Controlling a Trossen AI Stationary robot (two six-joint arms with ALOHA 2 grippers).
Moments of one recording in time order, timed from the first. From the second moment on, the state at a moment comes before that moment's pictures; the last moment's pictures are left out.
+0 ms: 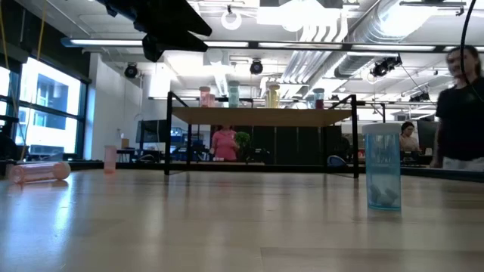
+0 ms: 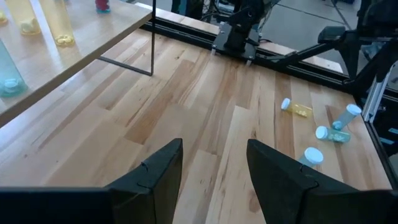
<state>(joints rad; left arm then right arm) -0.09 1.21 0.75 0.01 -0.37 -0.37 1.31 1.35 0.84 -0.56 0.60 1.26</state>
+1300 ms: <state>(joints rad) -0.09 1.21 0.75 0.03 -0.37 -0.37 1.36 1.56 0.84 -0.44 0.73 1.26</state>
